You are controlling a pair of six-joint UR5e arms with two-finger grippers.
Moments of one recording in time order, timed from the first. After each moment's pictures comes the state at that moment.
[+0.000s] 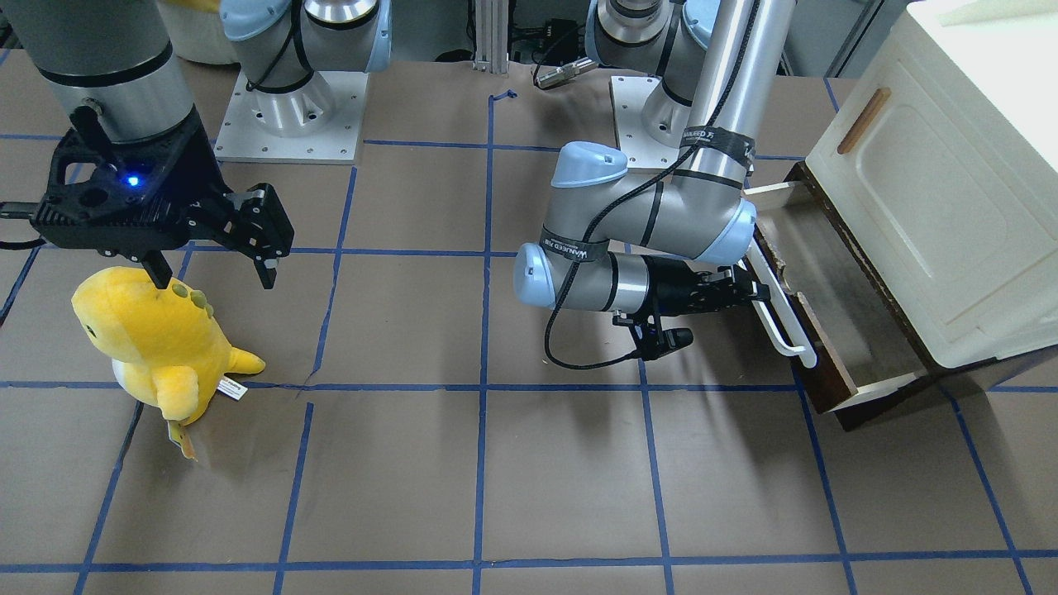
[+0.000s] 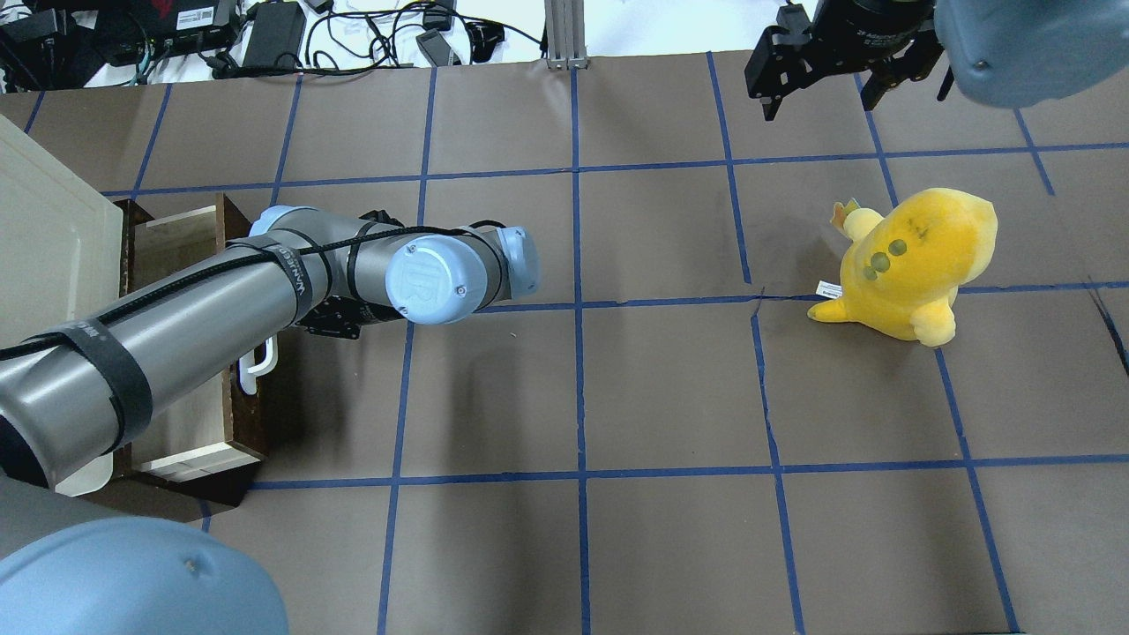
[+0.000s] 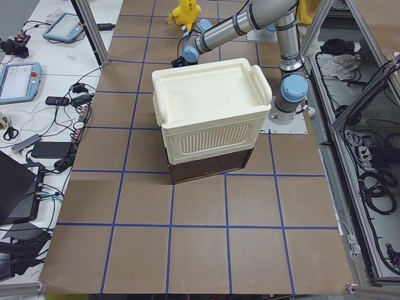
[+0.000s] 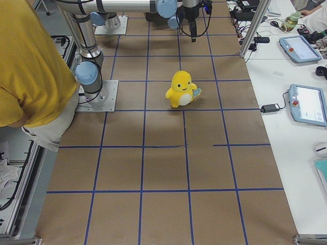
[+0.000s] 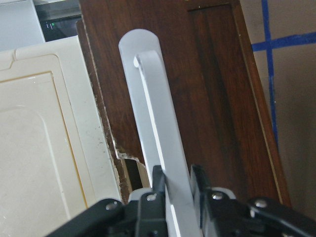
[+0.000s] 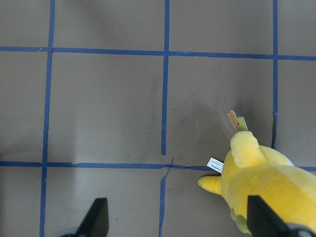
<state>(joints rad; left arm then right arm) -1.85 -2.05 -1.79 -1.84 2.76 -0.81 1.59 -1.46 1.47 -1.77 -1.60 -0.02</state>
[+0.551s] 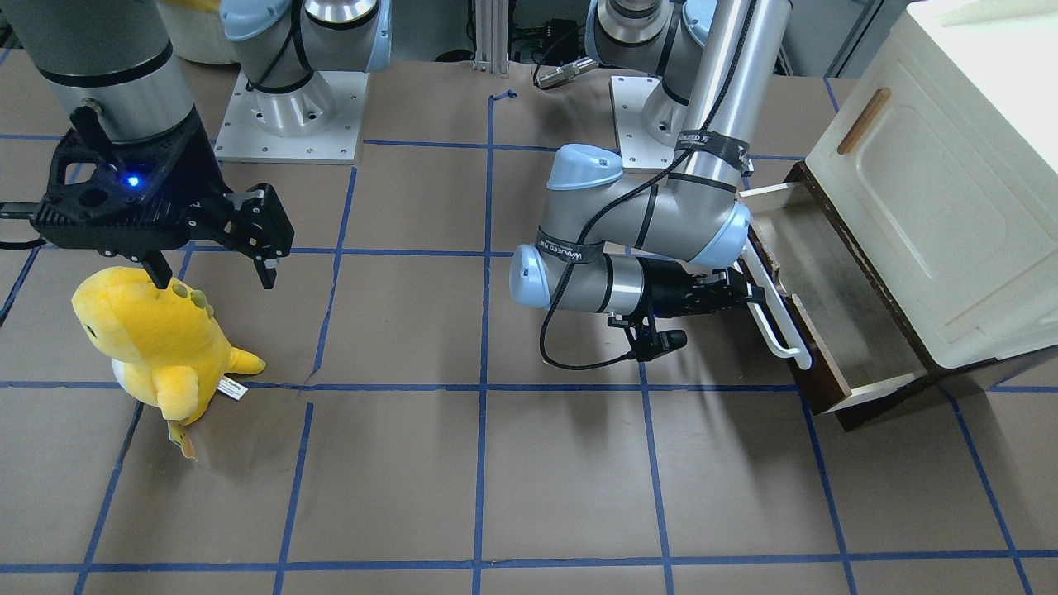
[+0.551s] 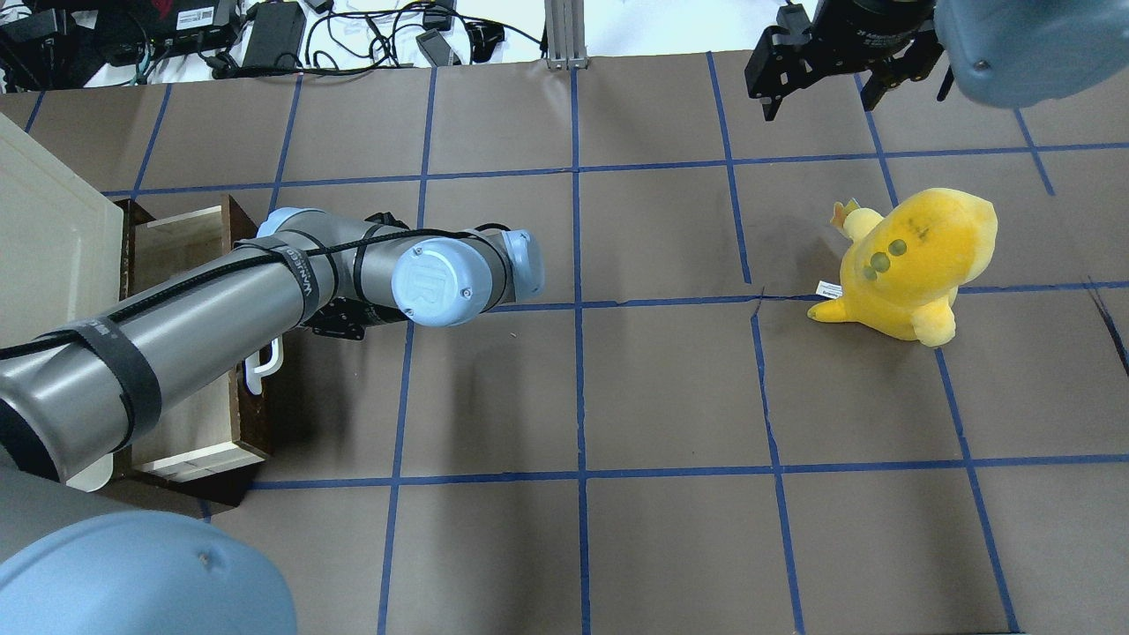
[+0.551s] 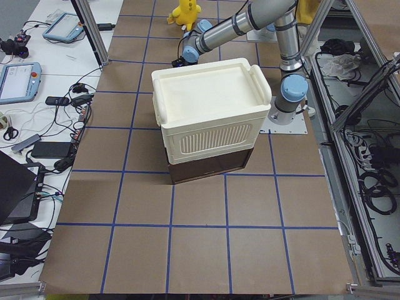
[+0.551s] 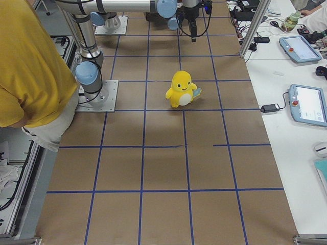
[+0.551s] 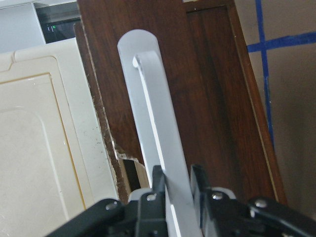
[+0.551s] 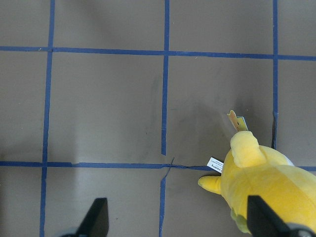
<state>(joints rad) -1.86 -2.06 -1.78 -1.84 2.76 -0.81 1.59 -1.46 1.47 -1.77 -1.60 -0.02</state>
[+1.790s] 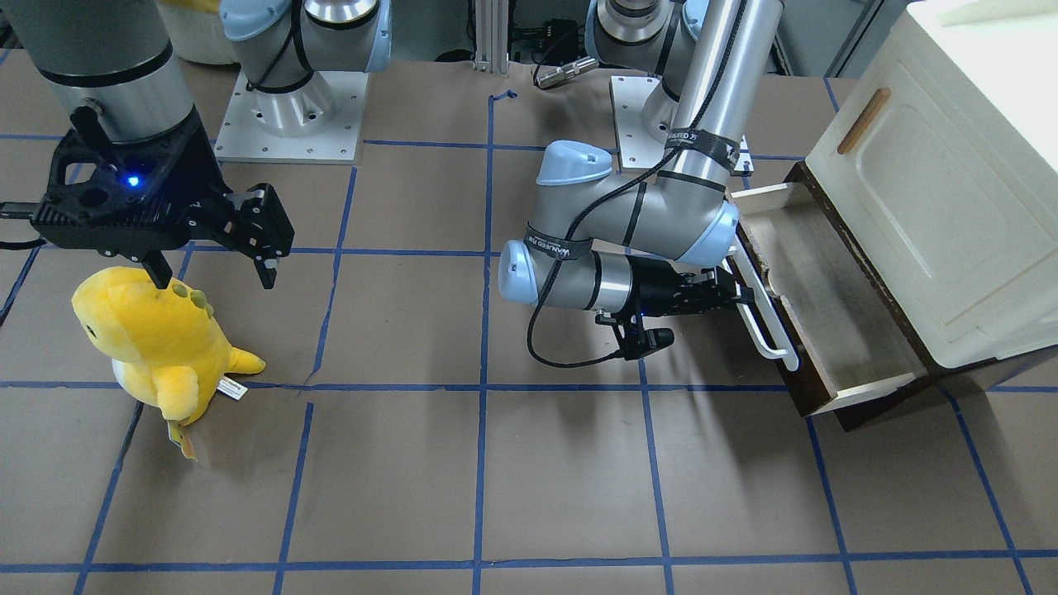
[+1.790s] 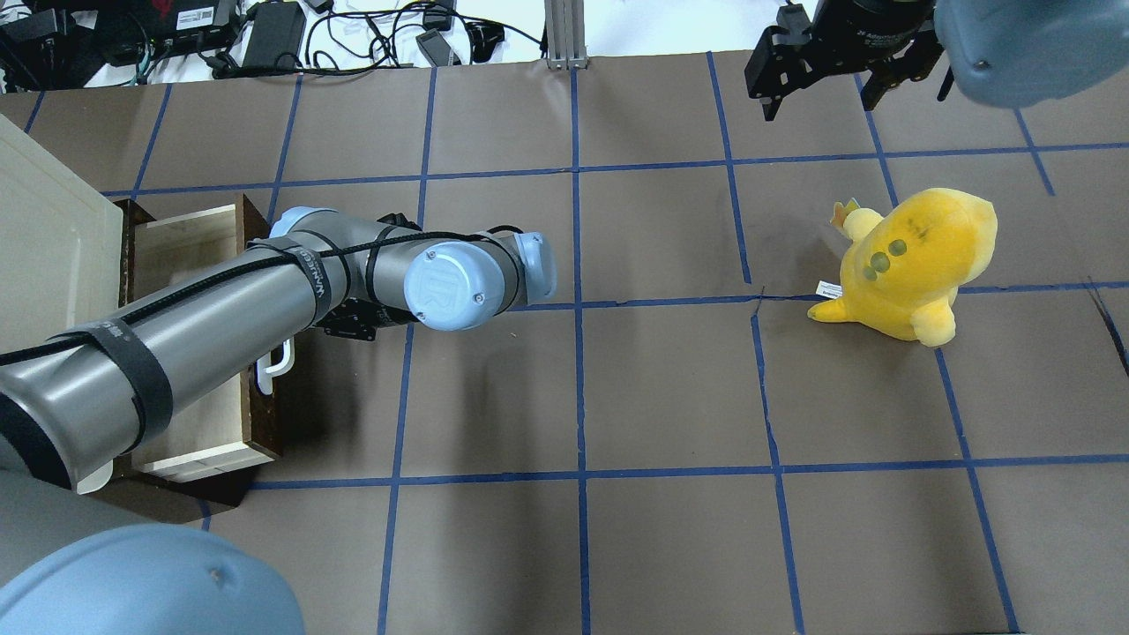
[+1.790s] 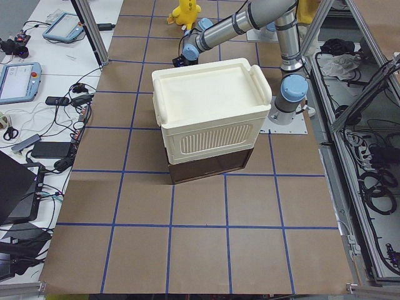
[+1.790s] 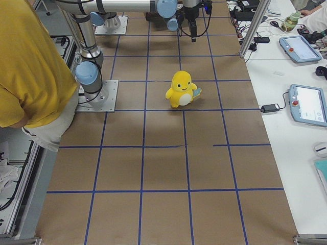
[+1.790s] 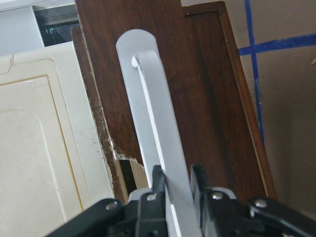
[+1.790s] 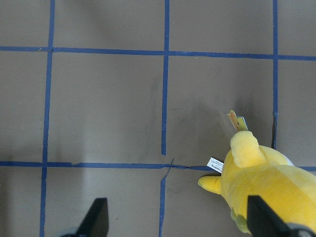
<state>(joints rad) -1.88 -2.06 -1.78 -1.83 2.75 -0.81 1.59 -1.46 1.47 -1.77 -1.60 -0.02</state>
